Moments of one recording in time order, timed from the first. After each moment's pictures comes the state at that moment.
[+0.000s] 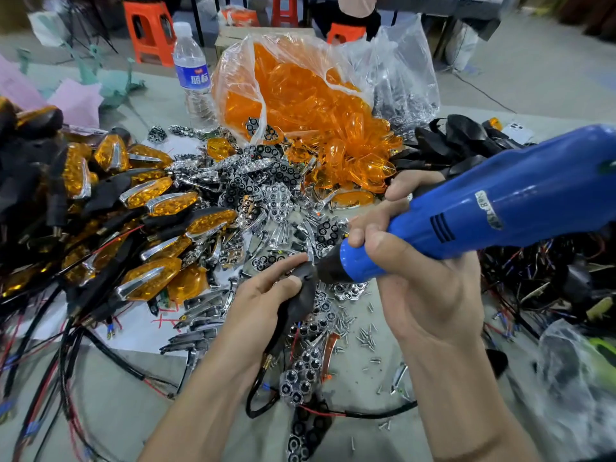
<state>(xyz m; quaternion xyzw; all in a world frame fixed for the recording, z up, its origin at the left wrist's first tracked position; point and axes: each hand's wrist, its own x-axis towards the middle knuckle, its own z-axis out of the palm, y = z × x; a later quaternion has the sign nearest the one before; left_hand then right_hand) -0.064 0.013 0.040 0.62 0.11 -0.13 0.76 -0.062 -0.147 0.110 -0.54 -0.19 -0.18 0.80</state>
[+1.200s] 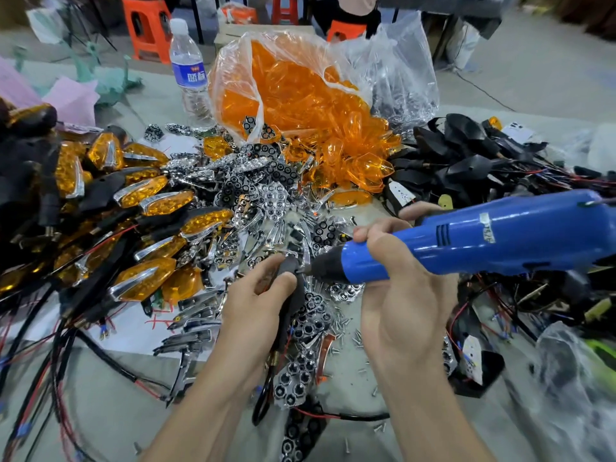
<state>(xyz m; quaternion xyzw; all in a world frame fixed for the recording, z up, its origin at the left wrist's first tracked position) -0.063 0.006 0.026 0.65 0.16 -0.05 0.74 -0.078 -0.133 0.101 -0.43 0.06 -0.15 0.89</state>
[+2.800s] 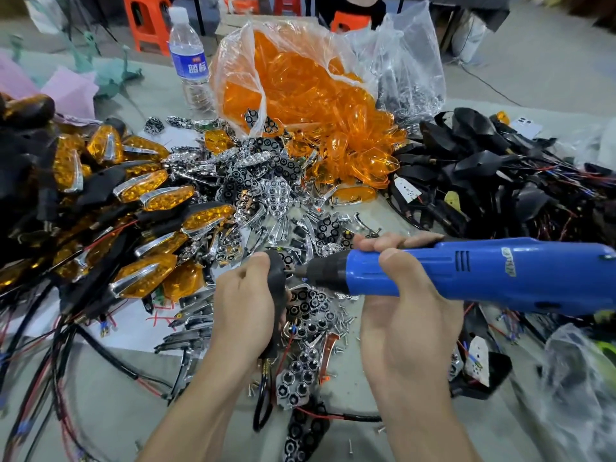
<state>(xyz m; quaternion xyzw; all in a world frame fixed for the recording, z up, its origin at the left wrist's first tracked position) -0.057 0.013 0.031 0.70 0.17 -0.02 0.69 -0.088 -0.135 0.084 -0.42 0.13 -0.13 0.89</state>
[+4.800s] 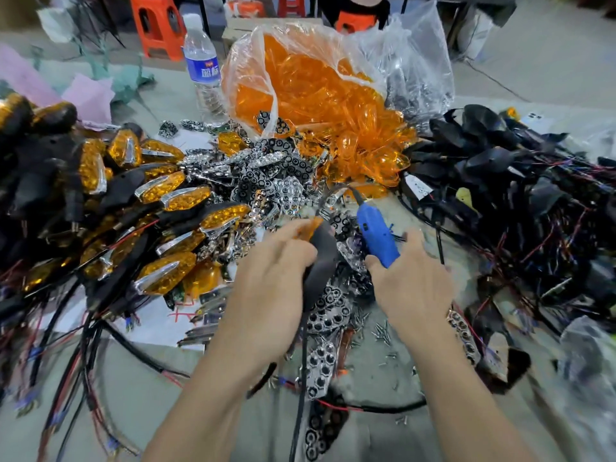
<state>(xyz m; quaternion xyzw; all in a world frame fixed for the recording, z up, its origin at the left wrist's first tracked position) -0.073 0.018 0.097 0.79 -0.01 -0.01 0.61 -0.029 -0.171 0.022 -0.95 0.25 -0.07 0.15</state>
